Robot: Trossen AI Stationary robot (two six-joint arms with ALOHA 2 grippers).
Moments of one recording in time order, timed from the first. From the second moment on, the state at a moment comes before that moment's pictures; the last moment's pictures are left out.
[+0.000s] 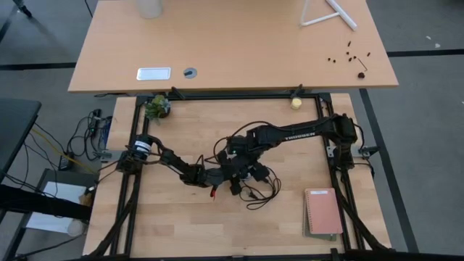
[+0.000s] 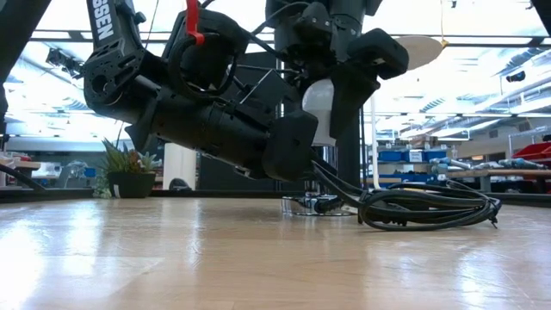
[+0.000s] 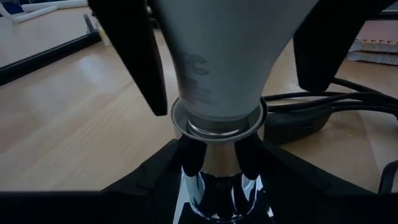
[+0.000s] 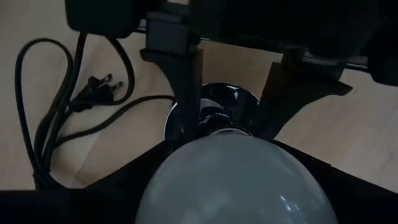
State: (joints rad) left arm -0.22 2.11 0.86 0.94 -0.60 -0.14; right arm 0.00 1.94 1.57 -0.96 -0.12 -0.53
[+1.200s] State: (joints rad) left arm -0.22 2.11 0.86 0.95 -0.65 -0.19; right arm 0.00 1.94 1.57 -0.92 0.04 0.34
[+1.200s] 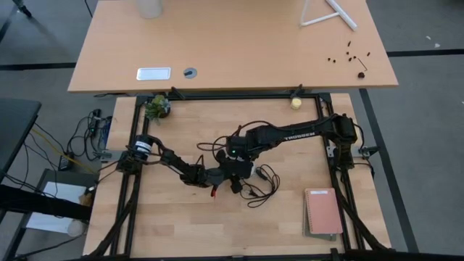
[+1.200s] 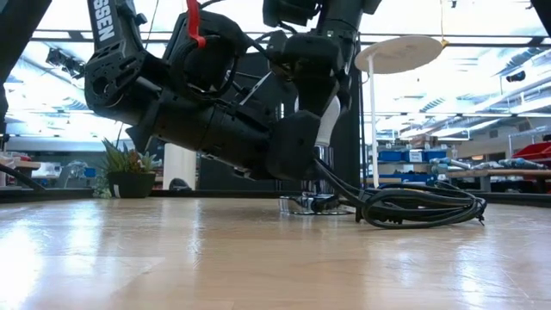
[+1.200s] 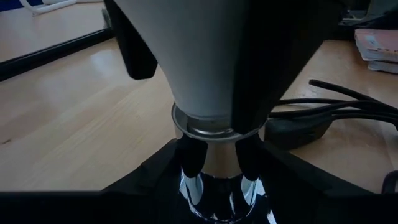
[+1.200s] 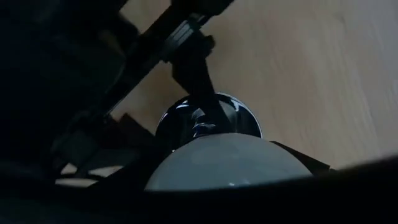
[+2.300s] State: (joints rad) left arm -0.22 2.11 0.86 0.95 -0.75 -0.21; right arm 0.00 1.95 1.57 -0.83 0.07 0.66
